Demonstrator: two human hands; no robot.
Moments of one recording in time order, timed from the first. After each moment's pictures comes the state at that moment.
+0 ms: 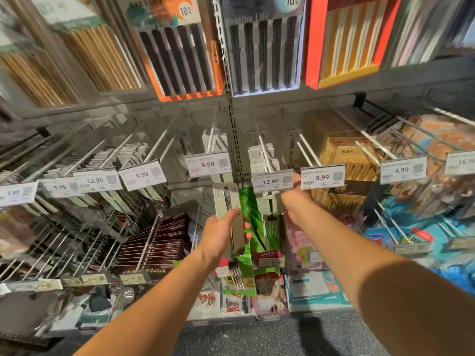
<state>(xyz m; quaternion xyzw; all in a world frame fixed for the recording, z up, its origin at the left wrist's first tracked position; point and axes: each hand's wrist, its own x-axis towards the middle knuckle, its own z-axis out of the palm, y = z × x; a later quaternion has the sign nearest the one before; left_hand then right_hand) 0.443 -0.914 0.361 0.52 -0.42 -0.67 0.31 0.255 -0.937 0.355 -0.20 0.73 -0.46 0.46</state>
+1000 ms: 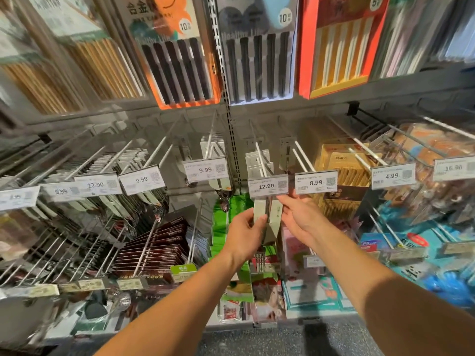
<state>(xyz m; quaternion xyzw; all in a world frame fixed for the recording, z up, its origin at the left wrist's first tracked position) 0.396 -0.899 0.354 0.47 -0.67 -0.48 0.31 0.252 -0.884 0.373 -0.20 0.48 -0.64 0.57</state>
